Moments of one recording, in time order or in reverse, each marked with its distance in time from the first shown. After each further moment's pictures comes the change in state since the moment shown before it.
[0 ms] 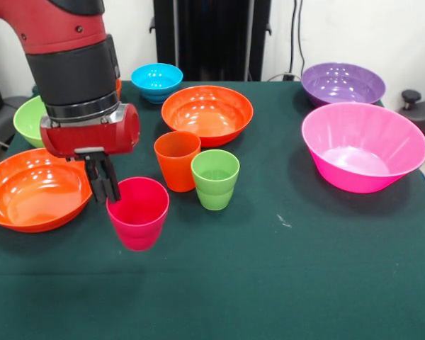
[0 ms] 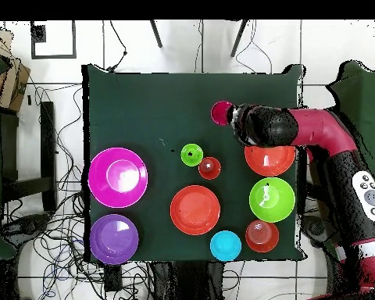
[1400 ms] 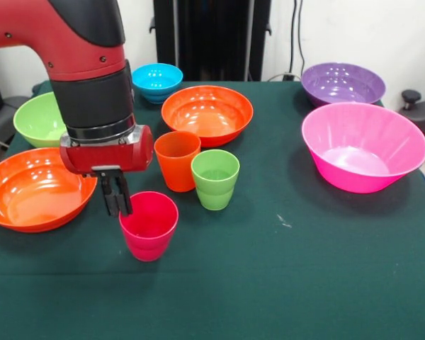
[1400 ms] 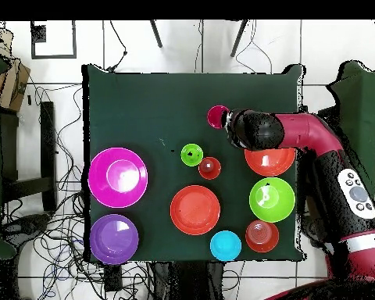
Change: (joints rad) arm 0.056 0.021 -0.079 -0.003 -0.008 -0.066 0.000
